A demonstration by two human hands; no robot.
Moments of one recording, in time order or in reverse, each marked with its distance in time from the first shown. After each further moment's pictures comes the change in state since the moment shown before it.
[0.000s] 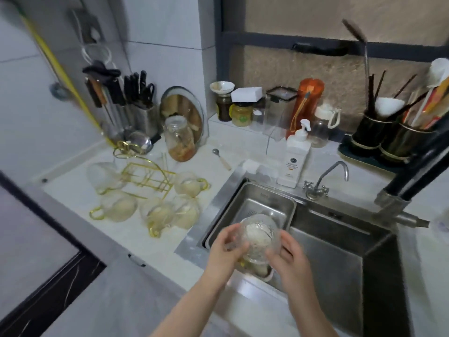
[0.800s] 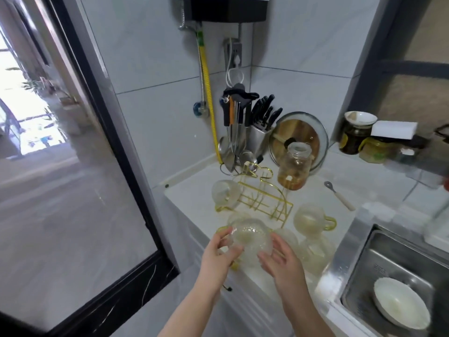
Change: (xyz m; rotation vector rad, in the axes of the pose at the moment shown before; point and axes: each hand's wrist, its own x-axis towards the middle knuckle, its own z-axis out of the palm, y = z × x) left_hand -0.019 0.033 -0.368 -0.107 0.389 0.045; right_hand -0.033 0.015 0.372 -0.024 -0.396 -0.018
